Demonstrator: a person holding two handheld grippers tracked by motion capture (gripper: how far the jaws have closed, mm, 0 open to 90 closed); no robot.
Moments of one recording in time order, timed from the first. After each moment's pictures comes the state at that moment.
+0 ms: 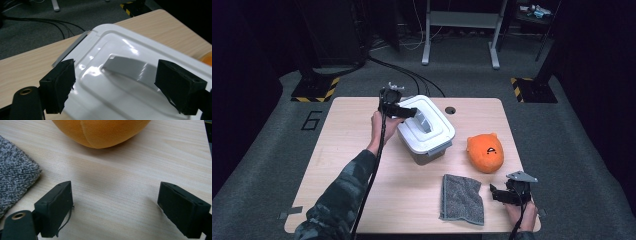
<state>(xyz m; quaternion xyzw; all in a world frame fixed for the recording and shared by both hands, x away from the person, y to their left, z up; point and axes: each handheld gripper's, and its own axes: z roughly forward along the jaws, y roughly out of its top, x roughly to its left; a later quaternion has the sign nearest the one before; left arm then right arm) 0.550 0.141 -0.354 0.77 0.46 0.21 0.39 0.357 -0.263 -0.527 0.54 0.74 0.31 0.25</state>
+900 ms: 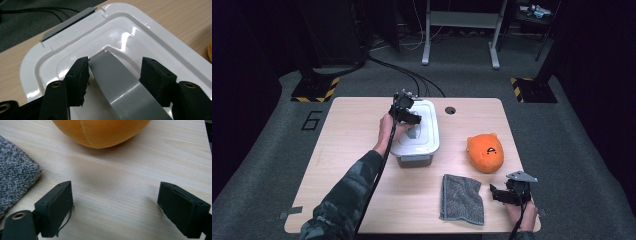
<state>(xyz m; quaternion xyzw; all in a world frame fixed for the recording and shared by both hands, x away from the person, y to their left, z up) 0.558 0.122 -0.380 0.82 0.43 0.21 0.31 0.357 -0.263 -0.527 0.54 0.74 0.32 0.25</state>
